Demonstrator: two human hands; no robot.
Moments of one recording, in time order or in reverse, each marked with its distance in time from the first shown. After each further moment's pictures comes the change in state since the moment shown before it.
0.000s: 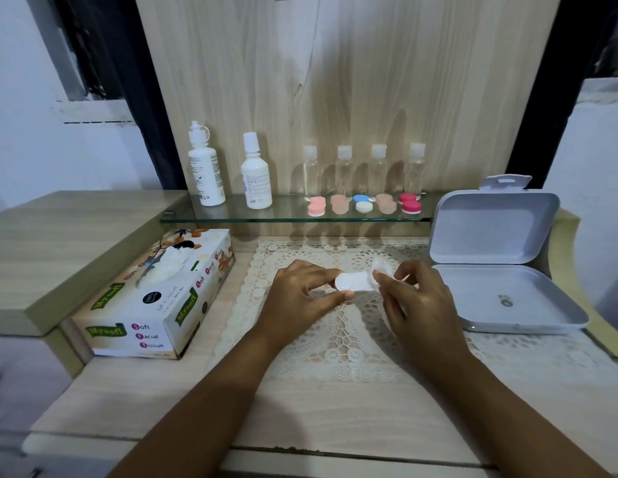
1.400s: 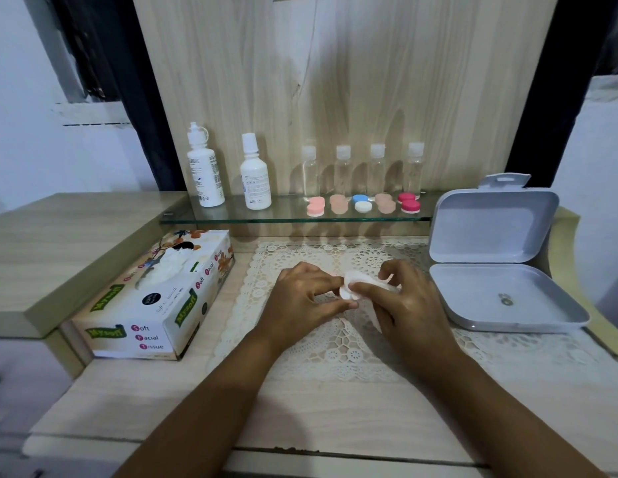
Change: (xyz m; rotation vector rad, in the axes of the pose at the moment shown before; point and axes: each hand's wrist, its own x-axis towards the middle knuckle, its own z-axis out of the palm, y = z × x) left_hand -0.003 -0.001 0.003 0.101 -0.047 0.078; right_hand 0.004 -0.012 -0.002 -0.020 -0.029 -0.147
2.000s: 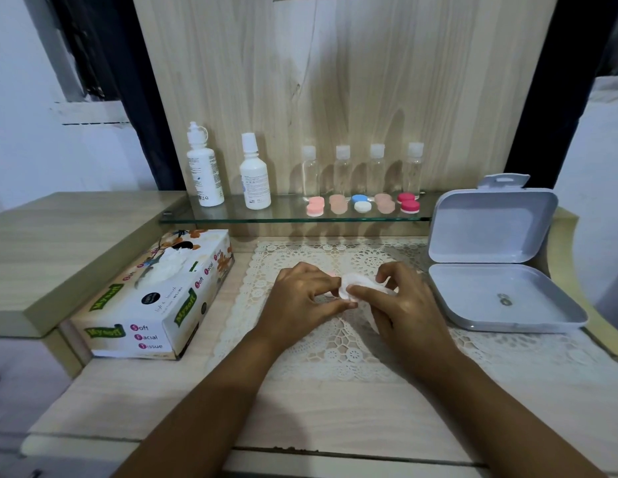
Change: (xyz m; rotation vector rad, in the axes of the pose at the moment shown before) left_hand 0.001 -0.002 0.001 0.054 -0.005 0.028; right_hand -0.002 -0.001 0.001 0.065 -0.013 -0.018
